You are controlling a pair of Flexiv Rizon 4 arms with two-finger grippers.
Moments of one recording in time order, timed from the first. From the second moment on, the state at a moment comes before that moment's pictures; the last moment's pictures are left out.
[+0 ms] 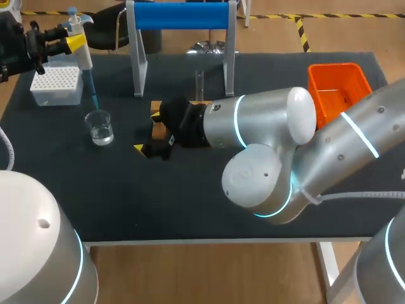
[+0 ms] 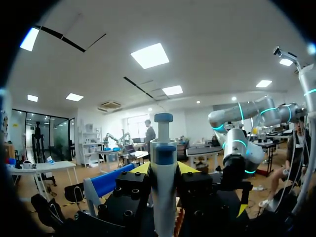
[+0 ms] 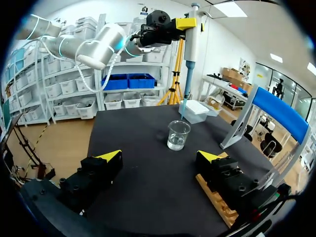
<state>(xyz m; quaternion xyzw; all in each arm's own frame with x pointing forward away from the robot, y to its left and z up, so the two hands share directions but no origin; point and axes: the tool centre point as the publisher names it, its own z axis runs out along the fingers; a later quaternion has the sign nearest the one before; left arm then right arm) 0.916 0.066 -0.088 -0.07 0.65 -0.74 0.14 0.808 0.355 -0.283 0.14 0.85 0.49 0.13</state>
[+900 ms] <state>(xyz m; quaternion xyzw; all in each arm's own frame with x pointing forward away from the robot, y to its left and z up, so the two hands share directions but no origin) 0.916 0.066 -0.088 -0.07 0.65 -0.74 0.14 0.811 0.364 -0.298 0.16 0.84 0.49 0.16</state>
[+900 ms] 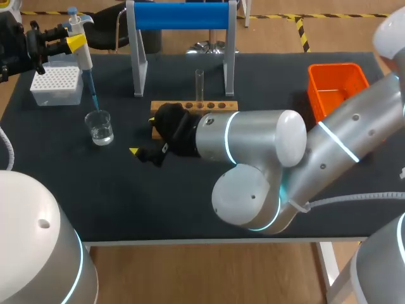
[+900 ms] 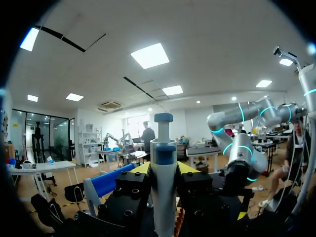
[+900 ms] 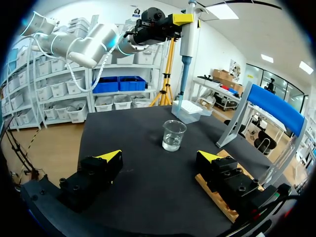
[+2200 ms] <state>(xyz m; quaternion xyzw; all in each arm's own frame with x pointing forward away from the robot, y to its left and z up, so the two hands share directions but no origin) 0.923 0.073 -0.113 -0.08 0.66 -0.73 0.14 0.810 0.366 -0.299 0.17 0.84 0.49 0.16</state>
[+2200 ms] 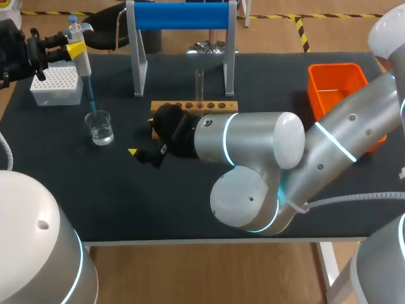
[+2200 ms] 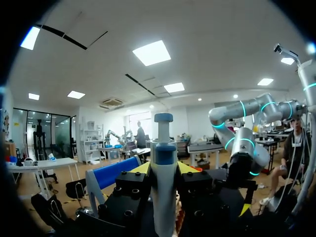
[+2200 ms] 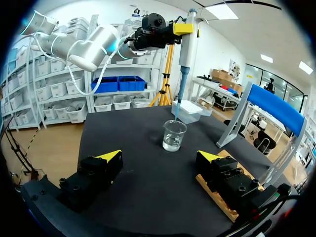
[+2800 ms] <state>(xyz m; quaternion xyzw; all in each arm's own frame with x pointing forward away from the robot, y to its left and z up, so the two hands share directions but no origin) 0.929 0.070 -0.137 -0.08 0.66 -0.73 0.15 0.810 0.366 -0.299 0.17 0.84 0.49 0.16</state>
